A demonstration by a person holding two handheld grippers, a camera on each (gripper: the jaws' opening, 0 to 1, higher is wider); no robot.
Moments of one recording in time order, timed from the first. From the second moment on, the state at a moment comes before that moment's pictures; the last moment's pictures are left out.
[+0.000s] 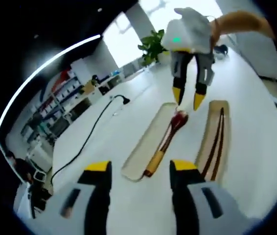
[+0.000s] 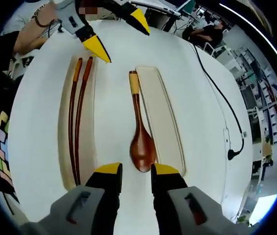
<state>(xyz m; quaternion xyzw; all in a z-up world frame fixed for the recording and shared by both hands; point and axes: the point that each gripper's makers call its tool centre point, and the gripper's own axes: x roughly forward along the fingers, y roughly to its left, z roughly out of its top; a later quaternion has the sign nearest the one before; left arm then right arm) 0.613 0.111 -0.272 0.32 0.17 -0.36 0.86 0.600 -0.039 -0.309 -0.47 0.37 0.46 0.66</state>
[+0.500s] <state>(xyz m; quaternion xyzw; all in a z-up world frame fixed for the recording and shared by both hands) 0.611 0.091 -0.306 0.37 0.20 -0.41 0.81 0.603 -0.038 -0.310 -0.49 0.34 0.46 0.66</state>
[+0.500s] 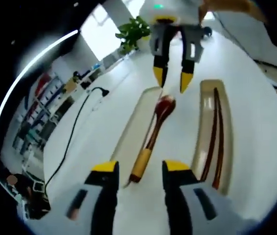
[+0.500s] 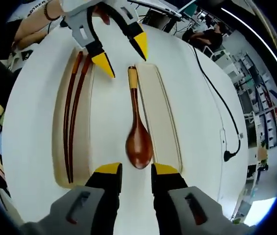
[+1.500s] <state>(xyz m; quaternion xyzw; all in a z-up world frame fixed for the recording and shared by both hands) 0.619 0.077 -0.323 0.28 0.28 -0.45 0.80 0.620 -0.020 -0.324 -0.48 0.33 0.47 0.66</state>
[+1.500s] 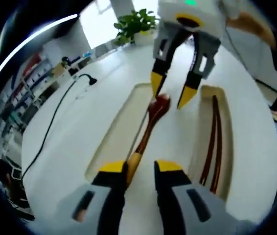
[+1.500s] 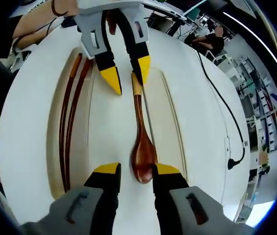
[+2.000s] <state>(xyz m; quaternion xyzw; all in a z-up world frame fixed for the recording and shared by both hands) 0.628 0.076 -0.326 0.24 0.28 -0.46 0.81 0.636 -0.022 -0.322 -0.46 0.34 0.48 0.66</state>
